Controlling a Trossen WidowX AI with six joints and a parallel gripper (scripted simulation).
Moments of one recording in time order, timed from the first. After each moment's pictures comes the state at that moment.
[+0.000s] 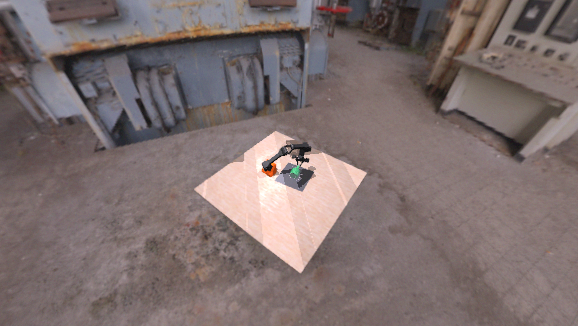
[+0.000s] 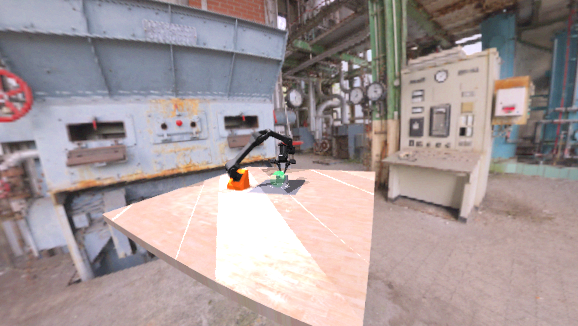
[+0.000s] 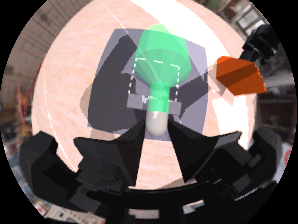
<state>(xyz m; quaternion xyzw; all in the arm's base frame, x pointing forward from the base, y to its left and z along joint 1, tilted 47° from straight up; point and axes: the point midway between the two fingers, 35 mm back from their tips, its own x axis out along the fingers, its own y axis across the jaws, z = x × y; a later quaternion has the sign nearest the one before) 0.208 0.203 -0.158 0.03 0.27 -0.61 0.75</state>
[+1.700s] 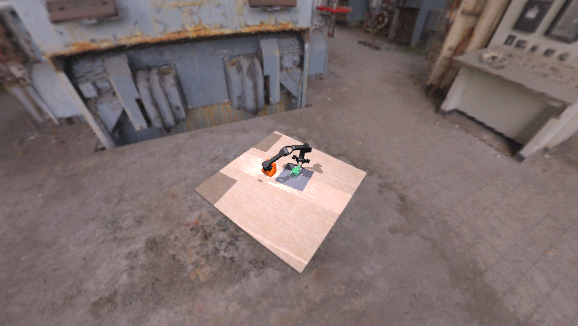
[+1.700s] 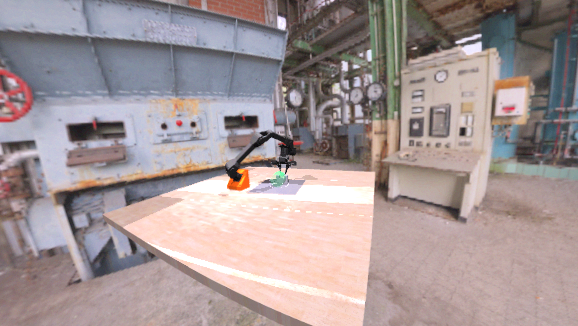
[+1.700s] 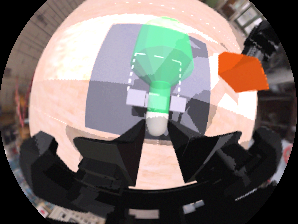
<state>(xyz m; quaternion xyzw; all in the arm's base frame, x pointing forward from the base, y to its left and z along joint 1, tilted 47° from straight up) 0.211 0.199 -0.168 0.03 0.27 -0.61 0.74</state>
